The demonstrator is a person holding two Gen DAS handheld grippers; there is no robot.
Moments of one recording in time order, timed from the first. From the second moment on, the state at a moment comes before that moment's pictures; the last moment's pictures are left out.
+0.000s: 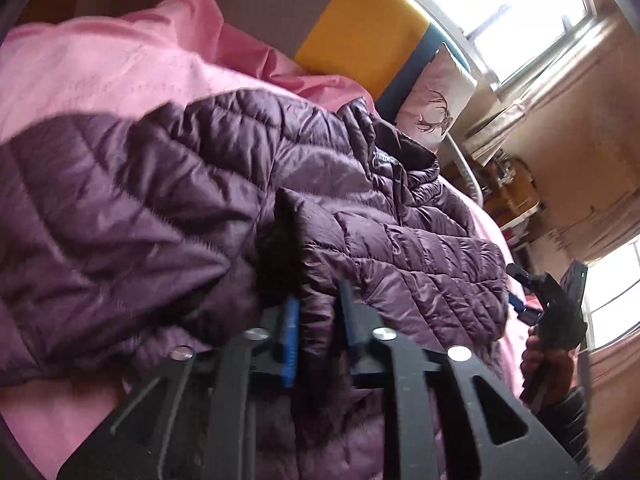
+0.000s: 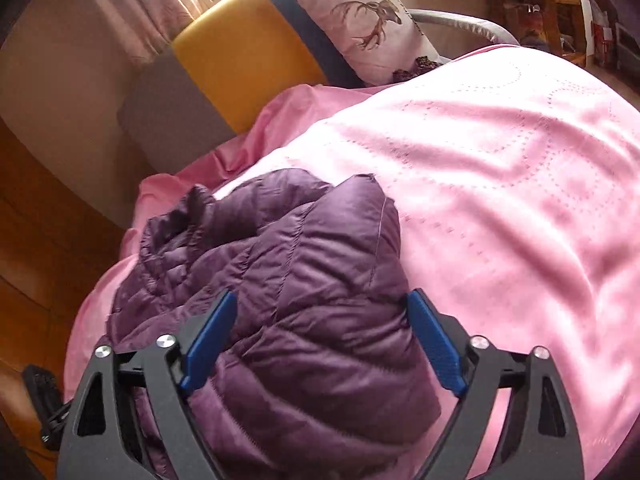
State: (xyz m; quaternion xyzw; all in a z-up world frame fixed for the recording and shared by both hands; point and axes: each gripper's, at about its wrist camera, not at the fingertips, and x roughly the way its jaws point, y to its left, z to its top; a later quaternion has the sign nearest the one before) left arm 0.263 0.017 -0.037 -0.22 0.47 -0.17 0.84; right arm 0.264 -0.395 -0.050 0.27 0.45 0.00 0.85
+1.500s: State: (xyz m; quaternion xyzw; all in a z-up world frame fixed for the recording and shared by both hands) left arm 0.234 -0.052 -0.032 -0.04 0.42 -0.07 0.91; right arm 0.253 -0.271 -0.100 0.04 0.48 0.01 0.88
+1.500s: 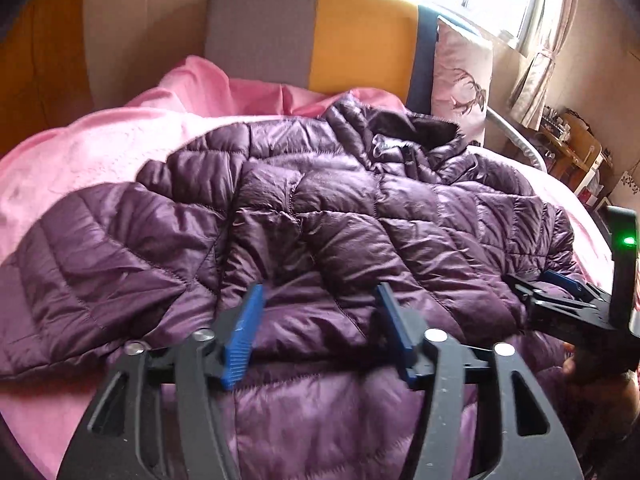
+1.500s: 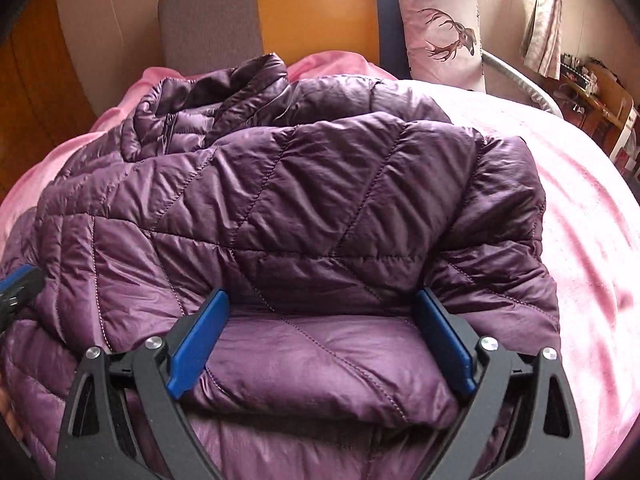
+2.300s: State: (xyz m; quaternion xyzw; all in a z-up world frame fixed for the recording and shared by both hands) left arm 0.145 0.004 -0.011 -0.10 0.39 -0.03 0.91; right arm 0.257 -0.264 -0.097 0.01 0.49 -0.01 0.87
